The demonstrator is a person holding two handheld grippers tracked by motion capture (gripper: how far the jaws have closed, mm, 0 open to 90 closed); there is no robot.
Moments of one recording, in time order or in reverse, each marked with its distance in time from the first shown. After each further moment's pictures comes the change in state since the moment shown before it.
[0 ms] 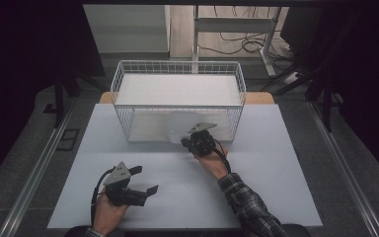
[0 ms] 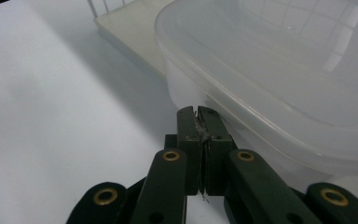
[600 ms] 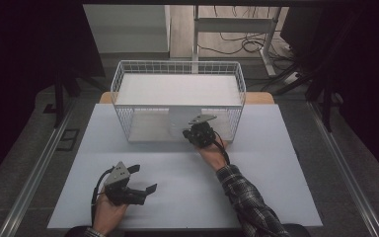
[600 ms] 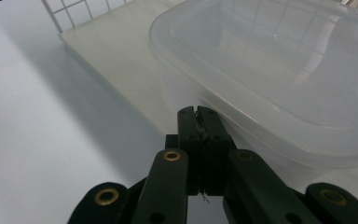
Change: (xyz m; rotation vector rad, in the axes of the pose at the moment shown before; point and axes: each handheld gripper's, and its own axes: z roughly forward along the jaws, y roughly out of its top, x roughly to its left) left arm 0.003 -0.003 0.002 -0.005 0.034 0.004; right arm -0.020 0.015 0.010 -0.010 -0.056 0.001
